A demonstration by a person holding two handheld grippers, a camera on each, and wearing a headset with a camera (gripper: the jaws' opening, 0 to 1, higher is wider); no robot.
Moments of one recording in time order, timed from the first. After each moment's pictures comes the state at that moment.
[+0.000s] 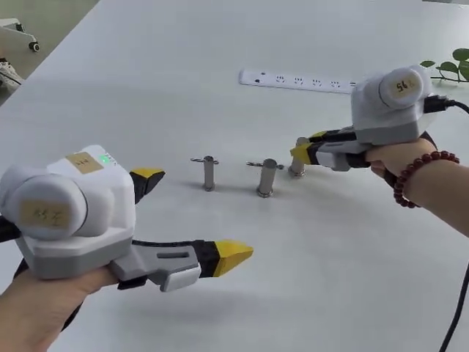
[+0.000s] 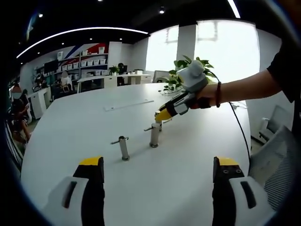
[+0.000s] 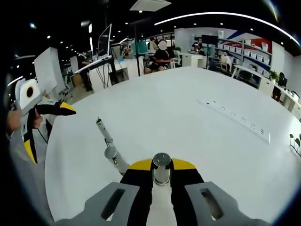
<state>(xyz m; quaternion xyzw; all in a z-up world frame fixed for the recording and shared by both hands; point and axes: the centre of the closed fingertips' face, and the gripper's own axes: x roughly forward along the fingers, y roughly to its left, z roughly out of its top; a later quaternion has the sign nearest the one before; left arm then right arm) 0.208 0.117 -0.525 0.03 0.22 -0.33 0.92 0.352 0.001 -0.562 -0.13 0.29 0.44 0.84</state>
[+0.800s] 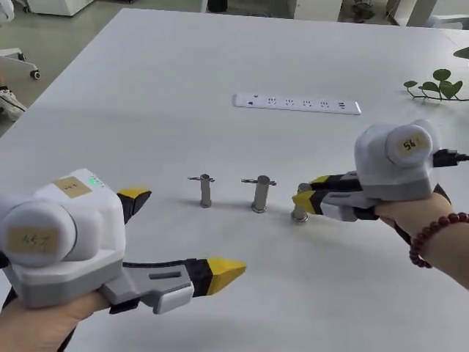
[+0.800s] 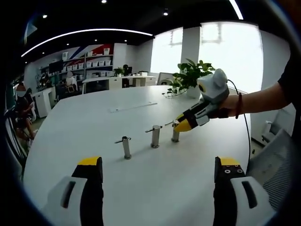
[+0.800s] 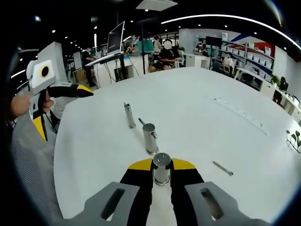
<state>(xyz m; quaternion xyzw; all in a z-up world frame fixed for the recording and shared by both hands) 0.196 0.120 -0.513 0.02 0.21 -0.31 0.93 0.281 -0.002 -0.557 -0.15 0.29 0.44 0.84</state>
